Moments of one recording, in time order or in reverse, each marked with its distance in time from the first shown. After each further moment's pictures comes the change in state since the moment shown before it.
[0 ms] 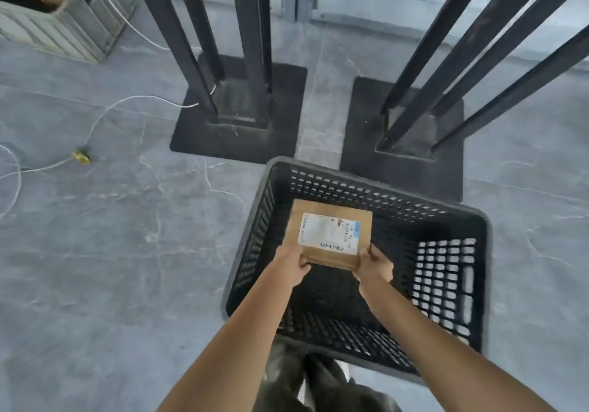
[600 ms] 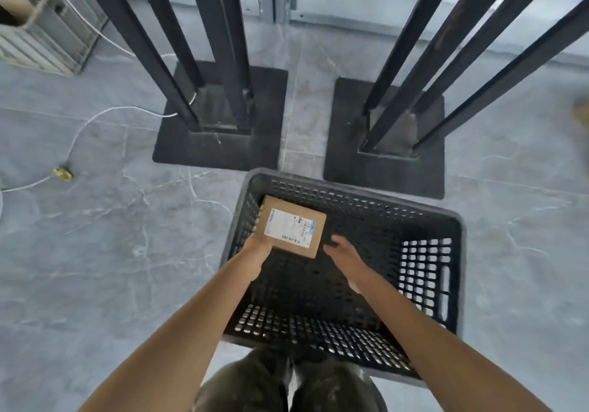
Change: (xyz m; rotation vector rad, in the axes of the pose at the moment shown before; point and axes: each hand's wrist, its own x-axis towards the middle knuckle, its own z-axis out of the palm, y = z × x) left_hand -0.045 0.051 0.003 0.510 0.141 0.154; right_hand -0.001 -0.045 -0.001 -0.542 -0.528 -0.063
